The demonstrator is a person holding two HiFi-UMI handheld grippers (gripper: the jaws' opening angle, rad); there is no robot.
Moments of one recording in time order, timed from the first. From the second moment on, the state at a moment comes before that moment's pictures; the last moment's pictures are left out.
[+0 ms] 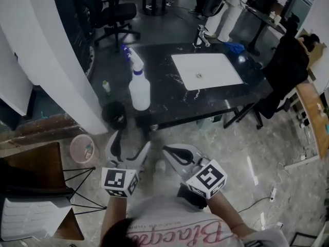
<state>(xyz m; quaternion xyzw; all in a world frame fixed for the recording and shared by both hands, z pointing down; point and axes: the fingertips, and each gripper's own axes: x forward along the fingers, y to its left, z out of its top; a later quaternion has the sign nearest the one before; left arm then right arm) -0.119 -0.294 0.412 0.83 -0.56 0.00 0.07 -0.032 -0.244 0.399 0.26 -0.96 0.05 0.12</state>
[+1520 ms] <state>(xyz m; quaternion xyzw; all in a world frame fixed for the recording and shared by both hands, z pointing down) -0.112 -0.495 0.408 0.84 -0.55 0.02 0.02 -0.031 -0.425 0.380 0.26 -0.96 0.05 0.09</state>
